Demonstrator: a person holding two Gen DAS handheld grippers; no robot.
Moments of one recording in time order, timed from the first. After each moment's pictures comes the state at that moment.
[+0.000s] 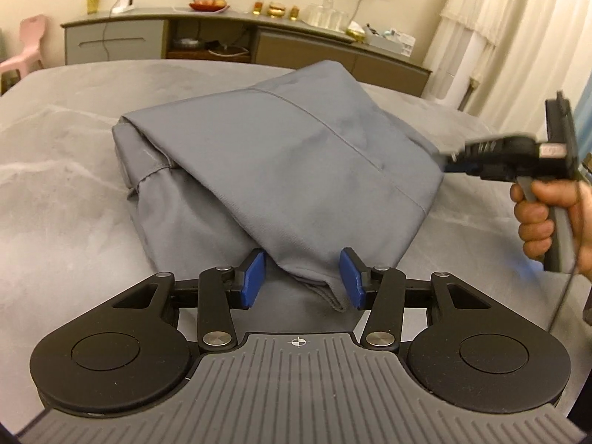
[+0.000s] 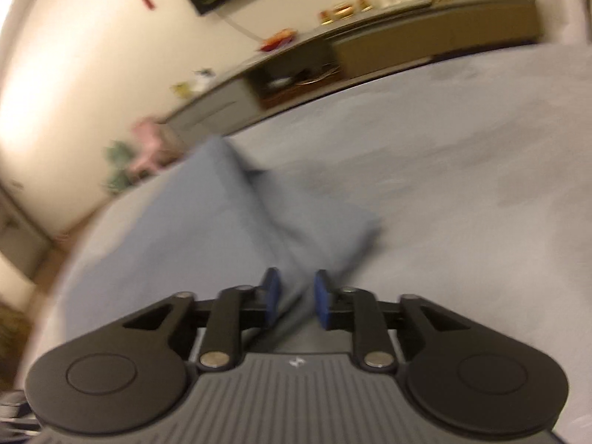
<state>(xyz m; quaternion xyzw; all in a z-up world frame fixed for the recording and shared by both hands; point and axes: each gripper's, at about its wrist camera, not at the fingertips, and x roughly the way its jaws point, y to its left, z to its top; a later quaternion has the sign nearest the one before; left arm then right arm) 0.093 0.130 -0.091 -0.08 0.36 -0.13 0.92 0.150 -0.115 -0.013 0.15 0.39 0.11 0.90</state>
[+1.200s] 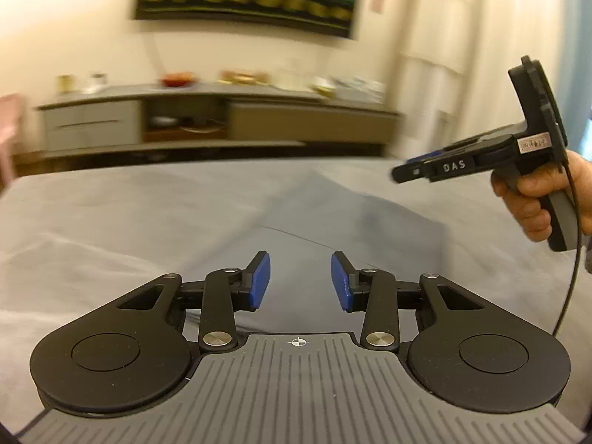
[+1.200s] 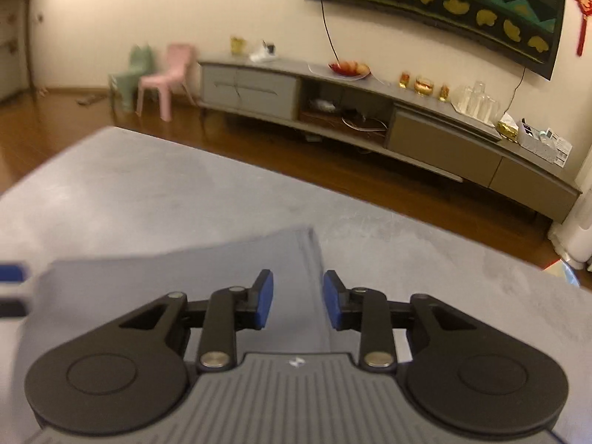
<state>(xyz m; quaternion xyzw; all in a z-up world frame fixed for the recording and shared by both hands) 0.114 0.147 -0.042 -0.01 0.28 -0.21 0.94 0.183 -0.007 0.075 -0.10 0.34 0.19 0.92</state>
